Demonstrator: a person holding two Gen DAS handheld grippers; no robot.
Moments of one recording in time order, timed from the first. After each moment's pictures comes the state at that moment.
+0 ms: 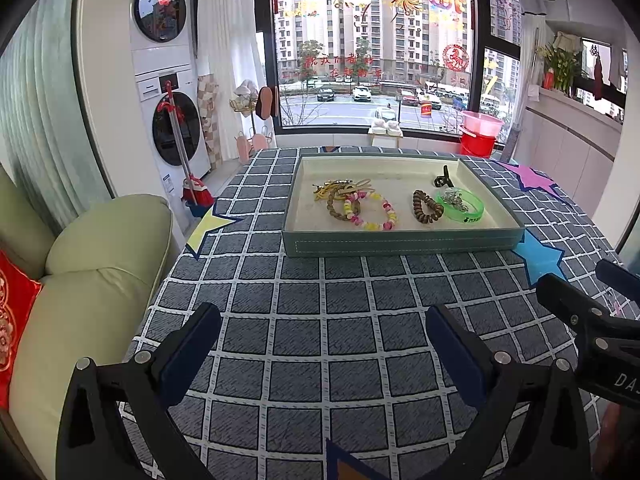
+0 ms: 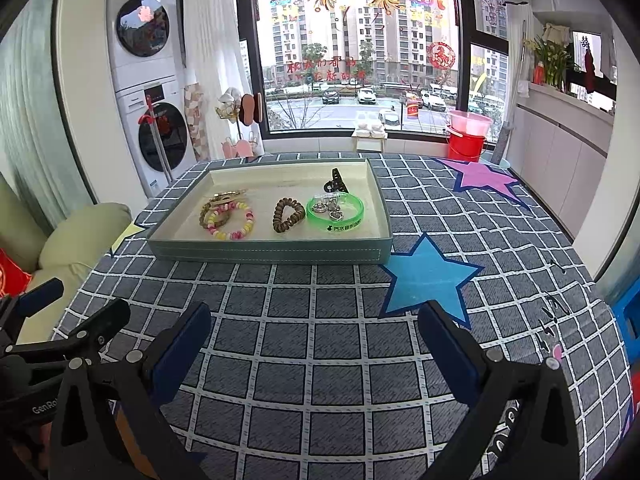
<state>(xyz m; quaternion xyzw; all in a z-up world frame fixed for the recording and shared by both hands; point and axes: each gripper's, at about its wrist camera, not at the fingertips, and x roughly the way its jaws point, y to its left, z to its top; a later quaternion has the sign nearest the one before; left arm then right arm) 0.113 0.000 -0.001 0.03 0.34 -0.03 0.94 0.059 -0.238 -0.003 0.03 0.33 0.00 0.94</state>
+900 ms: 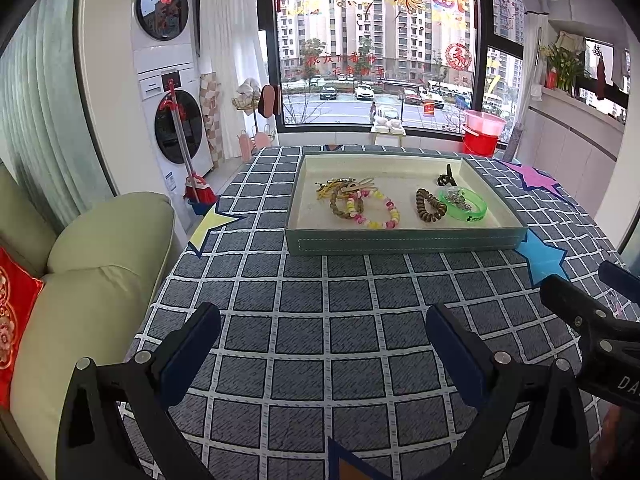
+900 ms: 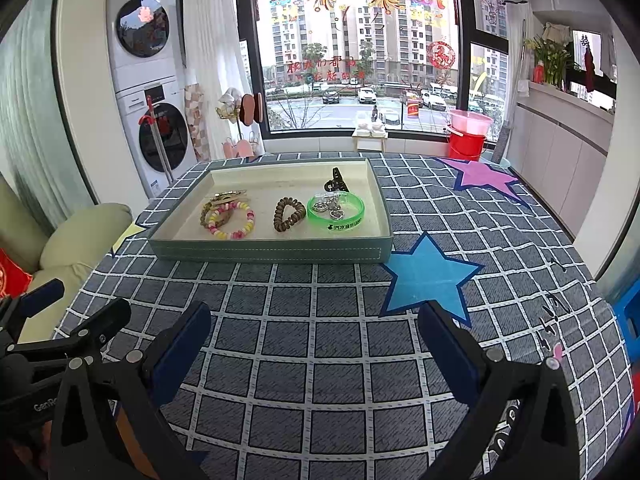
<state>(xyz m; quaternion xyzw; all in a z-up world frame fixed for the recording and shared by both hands) 0.113 -0.002 0.000 0.03 0.34 -0.03 0.94 0.060 -0.237 -0.003 0.03 0.33 0.00 0.94</state>
